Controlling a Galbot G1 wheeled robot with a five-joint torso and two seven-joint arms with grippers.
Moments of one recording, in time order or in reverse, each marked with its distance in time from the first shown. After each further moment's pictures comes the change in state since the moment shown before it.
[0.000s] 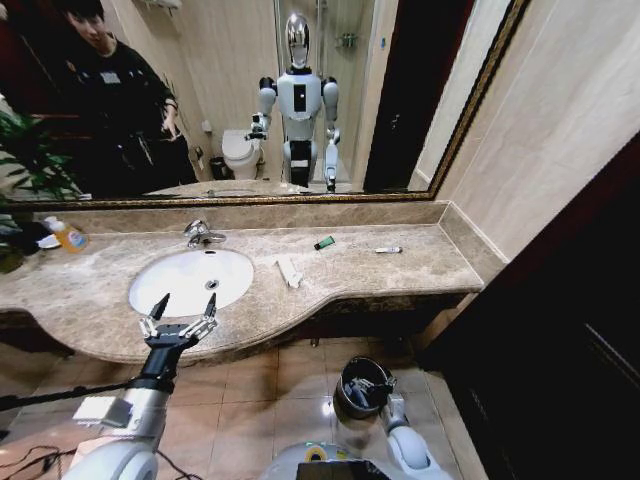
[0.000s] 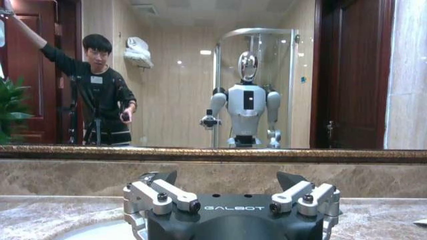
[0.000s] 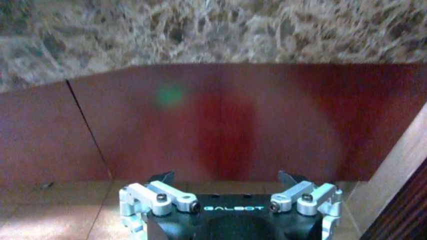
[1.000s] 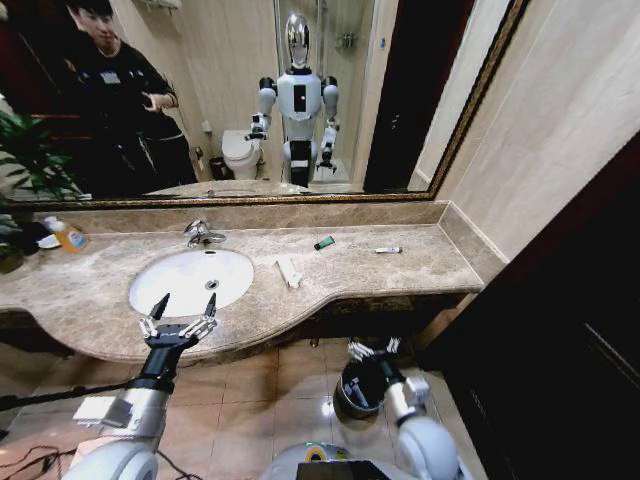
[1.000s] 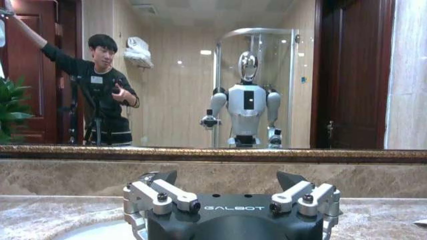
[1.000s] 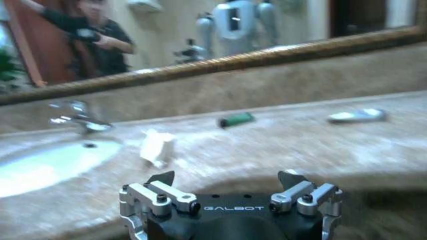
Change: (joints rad) left arm 0.000 0.000 0.000 0.000 0.000 0.000 0.000; right arm -0.103 -0.023 -0.026 0.712 0.042 -0.250 -0.116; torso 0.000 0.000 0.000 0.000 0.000
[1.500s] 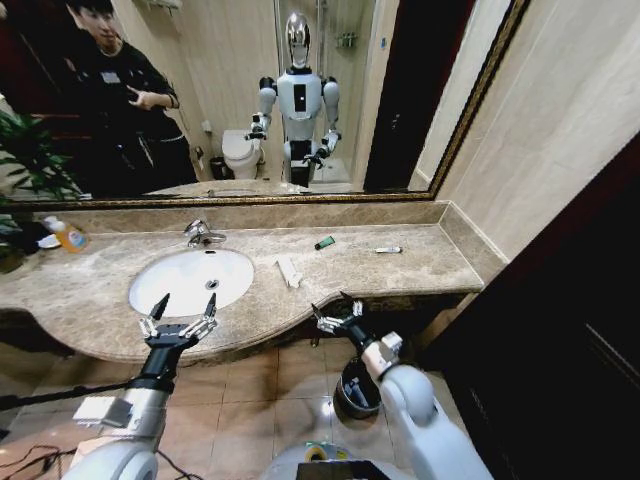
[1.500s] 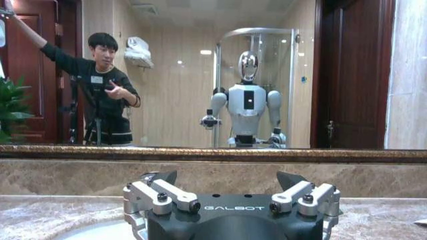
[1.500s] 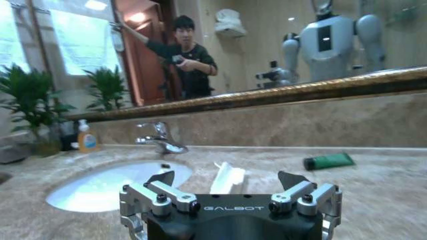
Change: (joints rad) left arm 0.000 0.000 0.000 0.000 0.000 0.000 0.000; right arm 0.320 -0.012 -0.052 -0.184 0.045 -0.018 -0.284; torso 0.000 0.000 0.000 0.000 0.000
